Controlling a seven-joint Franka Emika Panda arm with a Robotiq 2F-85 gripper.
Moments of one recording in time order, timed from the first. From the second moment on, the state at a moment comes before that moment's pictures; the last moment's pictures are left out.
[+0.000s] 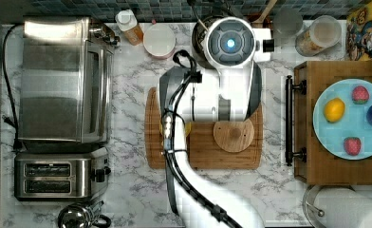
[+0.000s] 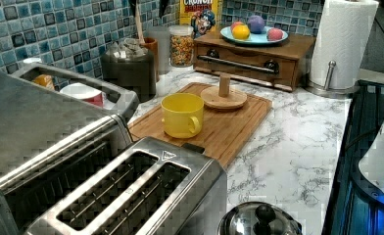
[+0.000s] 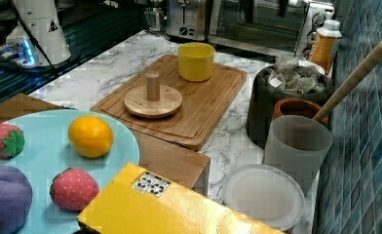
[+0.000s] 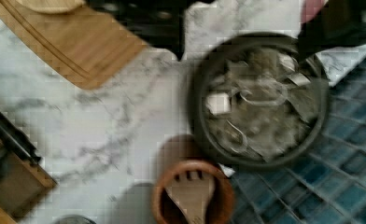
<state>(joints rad) -0.02 0.29 -0.05 -1.67 -0.08 0.62 -0.05</state>
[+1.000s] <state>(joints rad) -0.01 0.62 -0.06 -1.38 -0.08 0.53 -0.05</state>
